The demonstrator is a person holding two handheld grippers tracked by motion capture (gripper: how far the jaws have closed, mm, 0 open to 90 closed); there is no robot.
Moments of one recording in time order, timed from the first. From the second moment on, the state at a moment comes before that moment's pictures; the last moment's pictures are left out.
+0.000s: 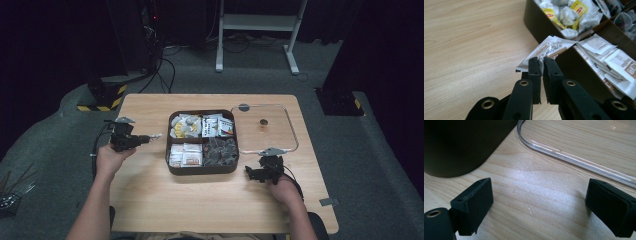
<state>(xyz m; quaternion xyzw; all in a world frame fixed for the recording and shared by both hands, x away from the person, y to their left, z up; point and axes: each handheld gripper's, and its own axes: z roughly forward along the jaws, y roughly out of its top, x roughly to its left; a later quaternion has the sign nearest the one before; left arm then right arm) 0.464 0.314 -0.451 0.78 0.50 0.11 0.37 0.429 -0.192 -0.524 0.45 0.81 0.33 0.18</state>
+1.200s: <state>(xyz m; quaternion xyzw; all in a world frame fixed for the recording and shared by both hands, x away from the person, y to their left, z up) 0.495 0.312 -0.494 0.79 0.53 0.09 0.31 0.429 -0.191 -0.524 0.45 0.81 0.33 0.18</state>
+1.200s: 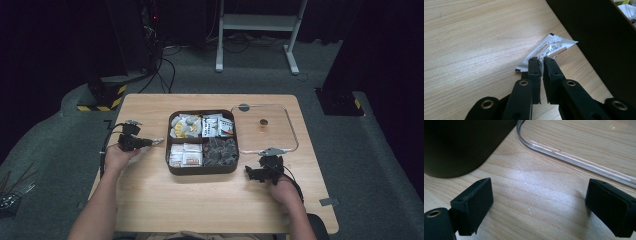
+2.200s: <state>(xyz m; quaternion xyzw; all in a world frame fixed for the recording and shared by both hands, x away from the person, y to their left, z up) 0.472 0.324 -0.478 0.76 0.52 0.12 0.36 0.429 -0.191 -0.524 0.45 0.81 0.33 0.18</state>
